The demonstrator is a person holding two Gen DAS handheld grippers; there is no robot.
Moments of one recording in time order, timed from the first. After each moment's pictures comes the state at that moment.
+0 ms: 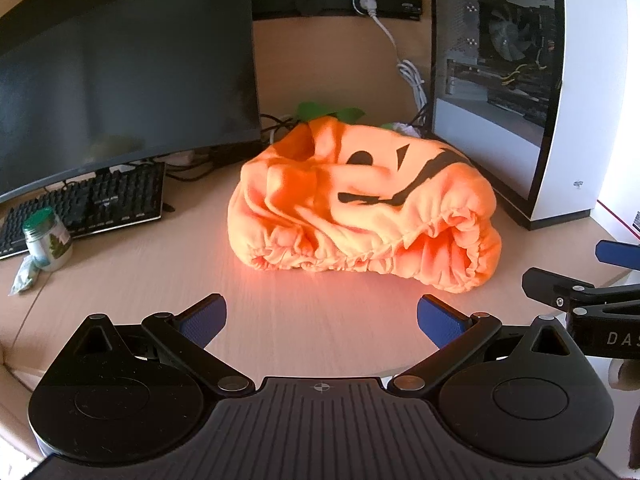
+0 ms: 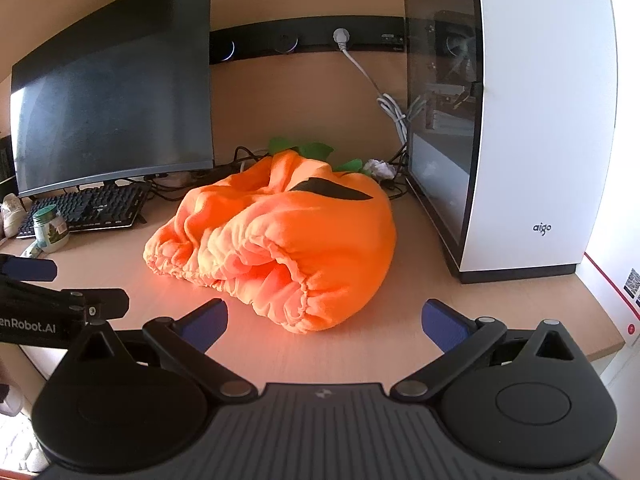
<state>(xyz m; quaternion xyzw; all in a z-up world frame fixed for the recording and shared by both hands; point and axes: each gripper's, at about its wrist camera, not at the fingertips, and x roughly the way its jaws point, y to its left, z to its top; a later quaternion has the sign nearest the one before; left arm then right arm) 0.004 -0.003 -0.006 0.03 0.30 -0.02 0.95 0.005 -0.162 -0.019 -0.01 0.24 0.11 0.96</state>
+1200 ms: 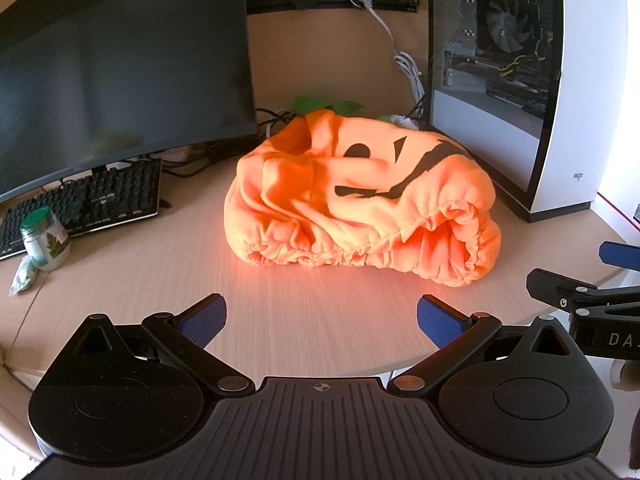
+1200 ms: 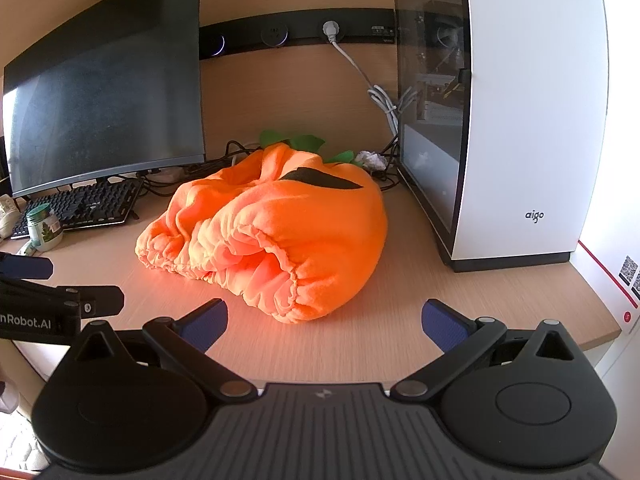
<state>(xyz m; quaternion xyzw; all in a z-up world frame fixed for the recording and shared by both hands) 0.007 -0.006 -0.007 0.04 0.31 -0.01 0.95 0.006 -0.168 -0.021 0.00 0.26 0.10 0.96</state>
